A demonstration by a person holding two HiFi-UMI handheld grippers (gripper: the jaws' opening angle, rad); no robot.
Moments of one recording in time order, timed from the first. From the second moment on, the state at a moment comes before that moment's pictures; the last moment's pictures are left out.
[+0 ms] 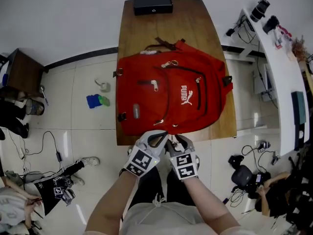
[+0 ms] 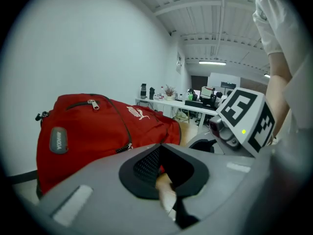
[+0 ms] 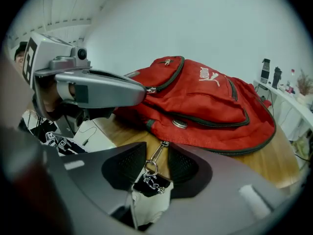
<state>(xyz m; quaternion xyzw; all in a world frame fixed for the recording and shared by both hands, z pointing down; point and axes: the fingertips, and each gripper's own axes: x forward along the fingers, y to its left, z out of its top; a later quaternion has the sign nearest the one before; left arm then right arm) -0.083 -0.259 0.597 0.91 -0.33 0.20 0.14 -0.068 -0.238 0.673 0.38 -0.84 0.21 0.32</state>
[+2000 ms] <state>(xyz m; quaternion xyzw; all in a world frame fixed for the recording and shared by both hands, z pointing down) -0.053 -0.285 0.673 0.82 -0.42 0.28 0.26 0.183 -0.388 0.653 0.37 -0.80 0.18 0.43</state>
